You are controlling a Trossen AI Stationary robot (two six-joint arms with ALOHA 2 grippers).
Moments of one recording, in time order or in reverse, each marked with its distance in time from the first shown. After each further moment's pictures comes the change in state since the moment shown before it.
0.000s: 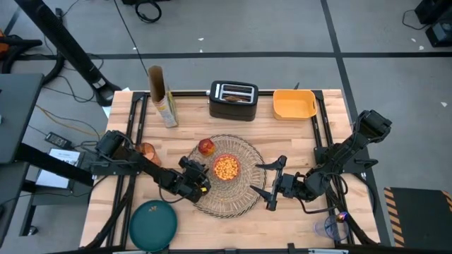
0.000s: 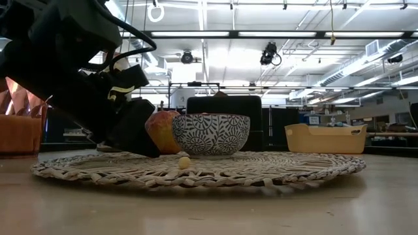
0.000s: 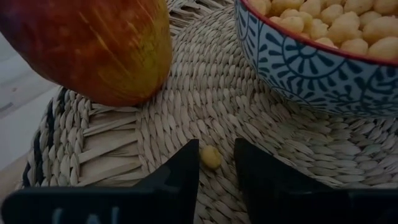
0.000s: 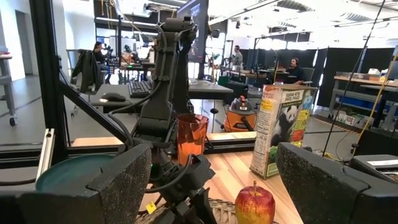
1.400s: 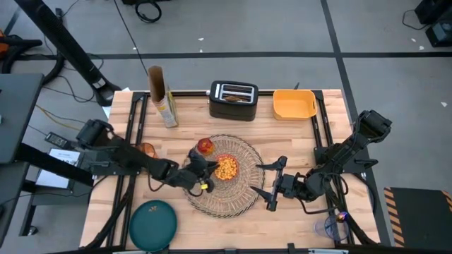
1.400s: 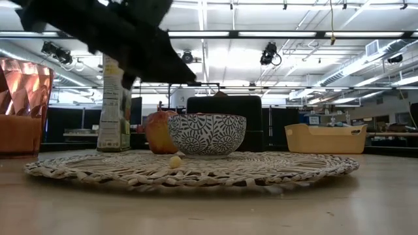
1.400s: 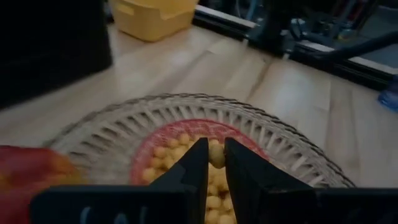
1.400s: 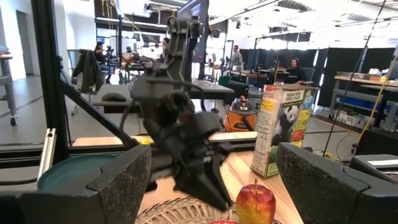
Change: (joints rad) left arm 0.062 -0.240 -0.002 0.355 0.123 0.397; right arm 0.007 0.000 0.000 0.000 0.003 -0.001
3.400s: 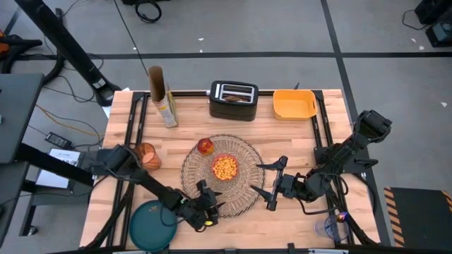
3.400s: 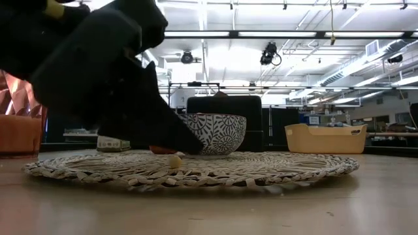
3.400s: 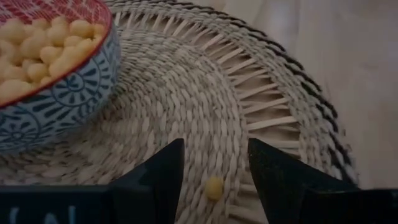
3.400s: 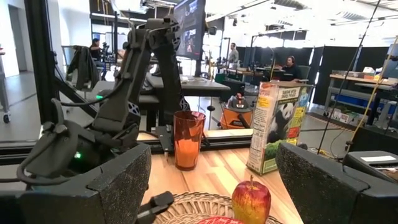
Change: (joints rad) left arm -0.240 0.402 0.271 -0.154 -0.015 -0.074; right arm 0.001 0.000 0.000 -0.015 0.023 0.004
